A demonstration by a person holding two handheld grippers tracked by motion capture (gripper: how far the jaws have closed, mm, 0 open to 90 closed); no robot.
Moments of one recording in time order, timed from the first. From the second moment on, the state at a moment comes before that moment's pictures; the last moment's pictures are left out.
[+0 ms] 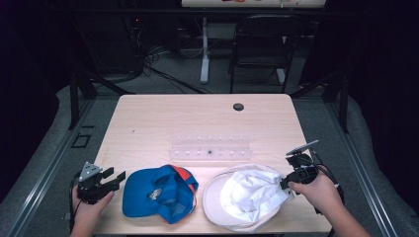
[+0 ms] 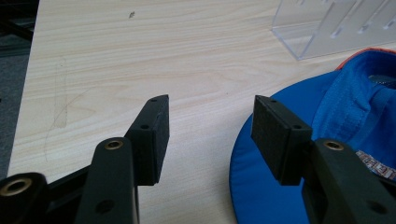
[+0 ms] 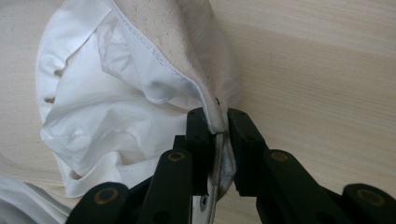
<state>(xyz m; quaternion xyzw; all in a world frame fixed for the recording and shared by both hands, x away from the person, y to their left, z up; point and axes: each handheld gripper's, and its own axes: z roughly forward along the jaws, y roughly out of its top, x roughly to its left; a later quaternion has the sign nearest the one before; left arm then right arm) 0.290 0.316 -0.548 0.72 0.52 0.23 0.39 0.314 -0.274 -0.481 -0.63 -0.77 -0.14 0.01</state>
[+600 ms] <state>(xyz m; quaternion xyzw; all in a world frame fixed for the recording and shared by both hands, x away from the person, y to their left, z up) 0.290 0.318 -0.547 0.72 0.52 0.22 0.39 0.321 -0.262 -0.455 -0.63 -0.77 -0.09 -0.01</state>
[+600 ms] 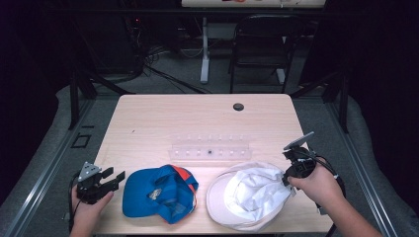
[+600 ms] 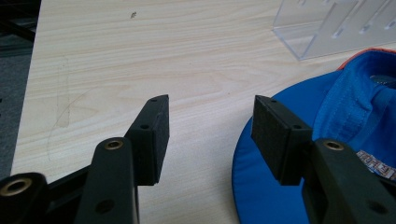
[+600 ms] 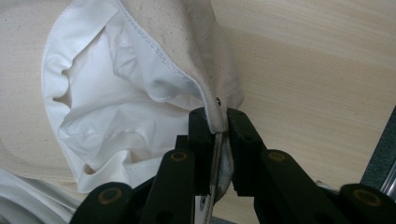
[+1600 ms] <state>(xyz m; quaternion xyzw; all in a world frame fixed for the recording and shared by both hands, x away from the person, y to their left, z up) 0.289 0.318 -0.547 0.72 0.52 0.23 0.39 0.329 -0.263 -0.420 -0.65 -0.75 -0.08 0.05</state>
